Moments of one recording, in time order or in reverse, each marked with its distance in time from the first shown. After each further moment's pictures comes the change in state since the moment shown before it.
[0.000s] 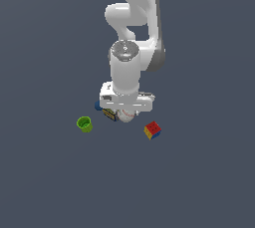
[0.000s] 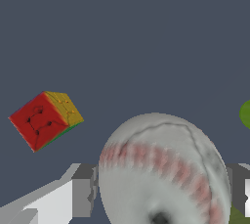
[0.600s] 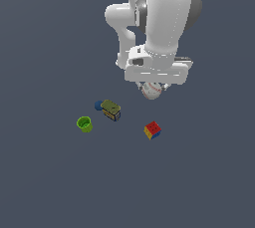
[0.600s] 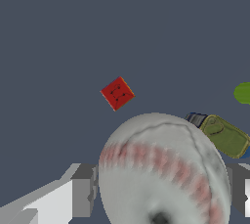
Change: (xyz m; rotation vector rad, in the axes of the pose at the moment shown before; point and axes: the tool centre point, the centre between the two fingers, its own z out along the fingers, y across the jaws) arm -0.041 -0.093 -0.116 -0.003 0.002 -0.001
